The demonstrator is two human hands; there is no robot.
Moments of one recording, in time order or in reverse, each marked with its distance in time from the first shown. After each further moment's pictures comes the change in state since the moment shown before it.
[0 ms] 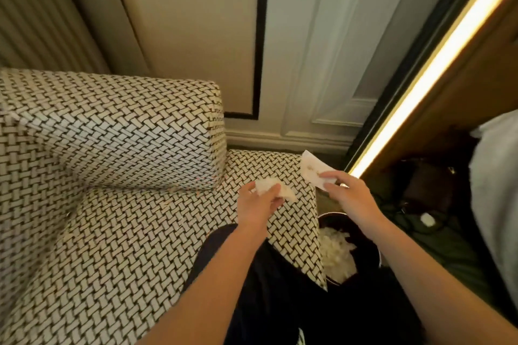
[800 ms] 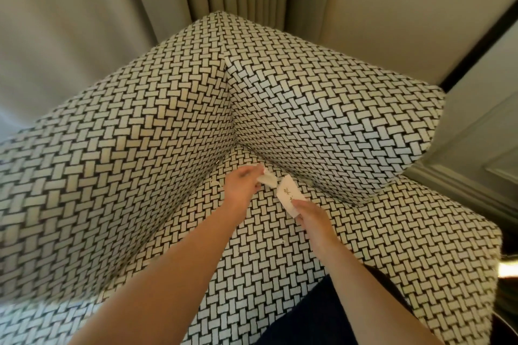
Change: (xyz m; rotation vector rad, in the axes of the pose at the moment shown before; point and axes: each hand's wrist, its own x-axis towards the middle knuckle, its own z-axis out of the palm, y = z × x) left_hand 0.056 0.103 -0.275 0.124 0.536 0.217; right_hand 0.001 -0.060 0.334 0.161 -0.583 0.219
